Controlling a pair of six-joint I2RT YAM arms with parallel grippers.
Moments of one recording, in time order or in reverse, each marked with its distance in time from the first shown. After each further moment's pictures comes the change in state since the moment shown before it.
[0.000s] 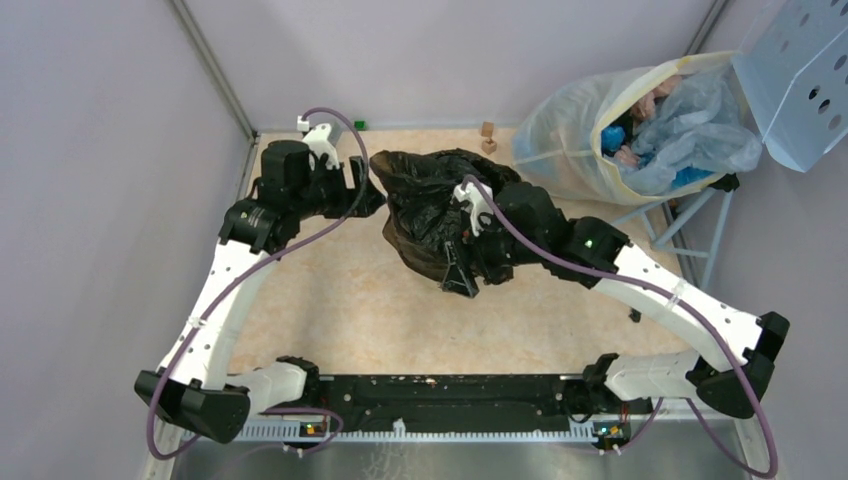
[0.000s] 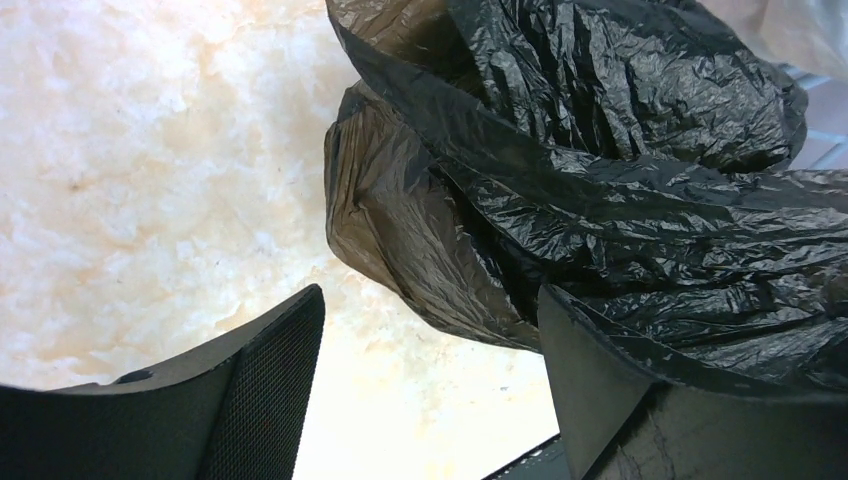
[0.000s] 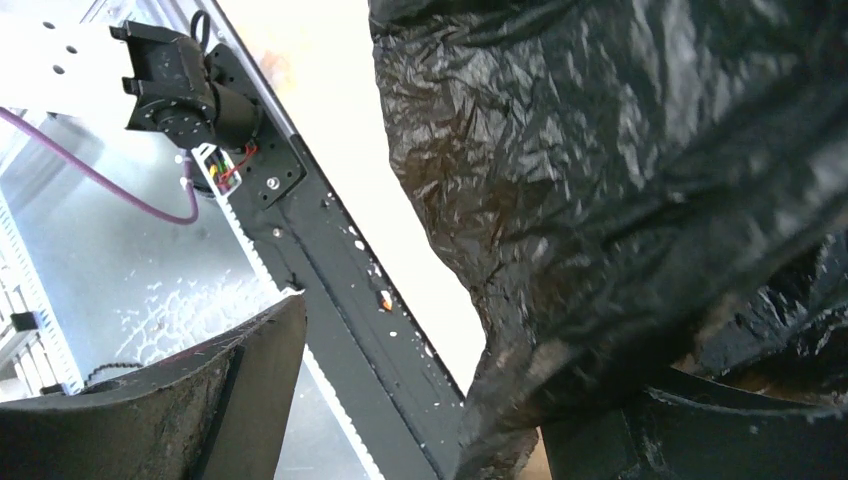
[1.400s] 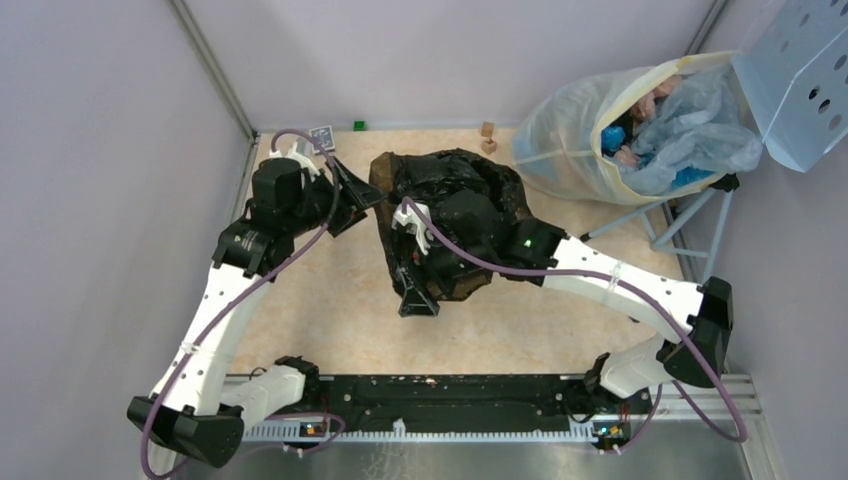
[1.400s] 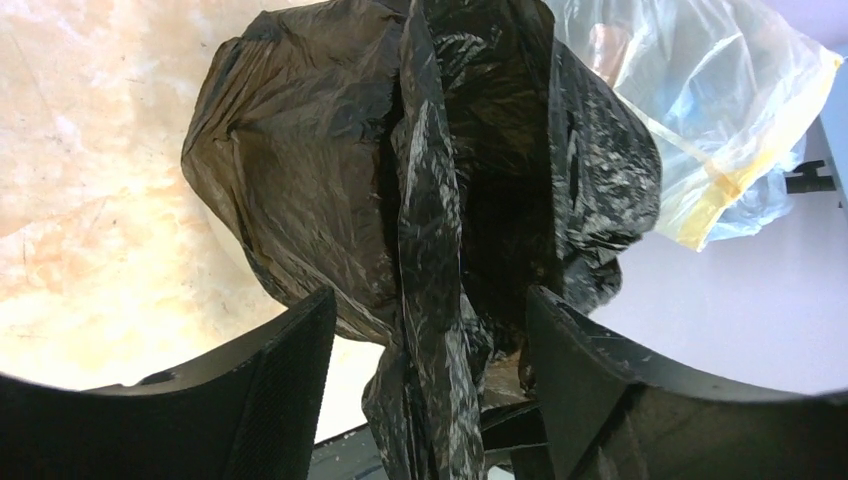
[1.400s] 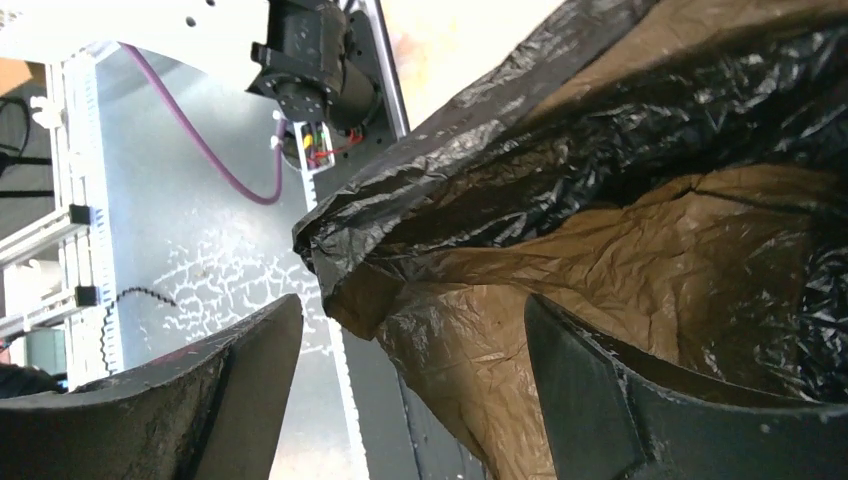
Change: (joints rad) left arm 0.000 -0.119 -0.101 0.043 0.008 -0.605; right arm 0.124 0.225 0.064 0.189 -0.210 -0.103
